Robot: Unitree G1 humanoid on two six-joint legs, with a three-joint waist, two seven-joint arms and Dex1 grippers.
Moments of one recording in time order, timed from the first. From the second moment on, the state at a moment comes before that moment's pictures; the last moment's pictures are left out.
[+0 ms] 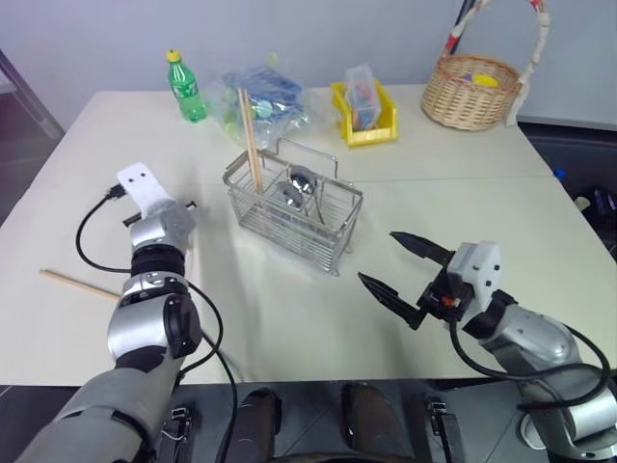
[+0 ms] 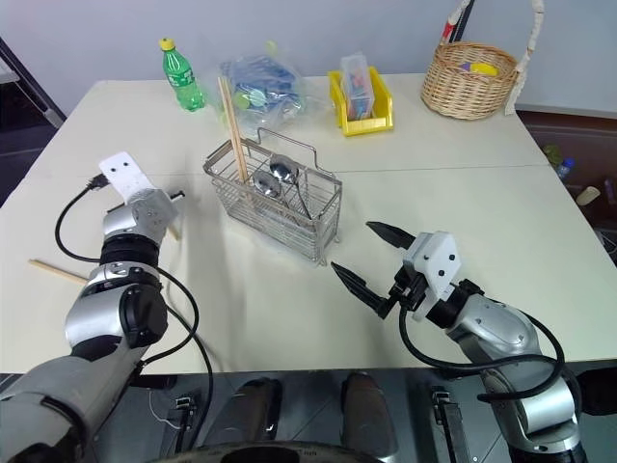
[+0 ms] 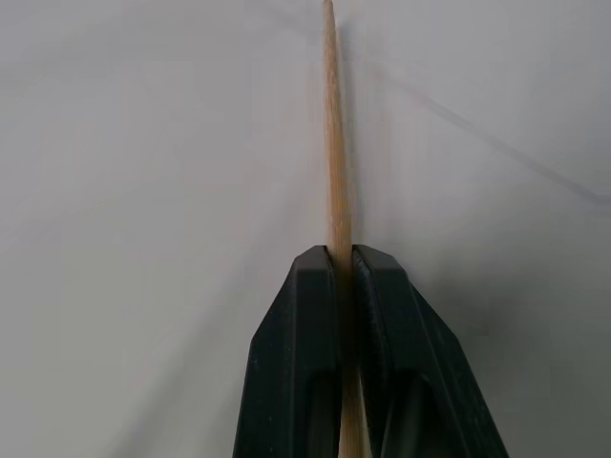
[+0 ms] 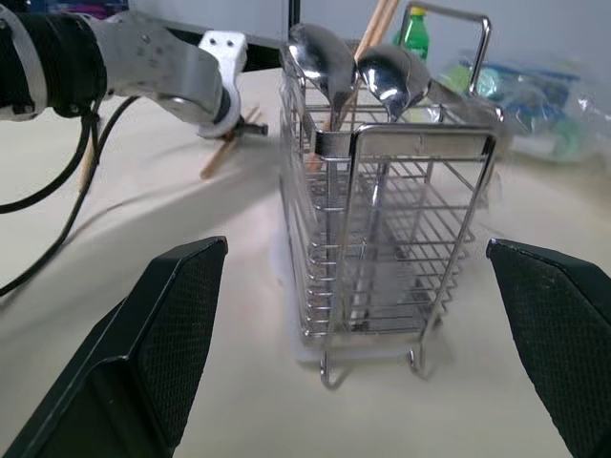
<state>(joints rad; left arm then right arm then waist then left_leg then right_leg) -0.95 0.31 0.44 0.84 -0.22 0.38 0.42 0.14 -0.56 -0.11 -0.69 0.51 0.34 0.62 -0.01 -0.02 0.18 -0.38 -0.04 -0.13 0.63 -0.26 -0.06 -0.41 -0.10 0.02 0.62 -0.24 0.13</state>
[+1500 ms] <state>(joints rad) -1.05 0.24 0.38 0.65 -0.66 0.24 -1.01 0.17 -0.54 -0.12 -0.80 0.52 0.37 0.50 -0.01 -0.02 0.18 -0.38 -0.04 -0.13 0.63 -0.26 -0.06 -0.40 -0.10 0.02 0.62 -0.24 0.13</state>
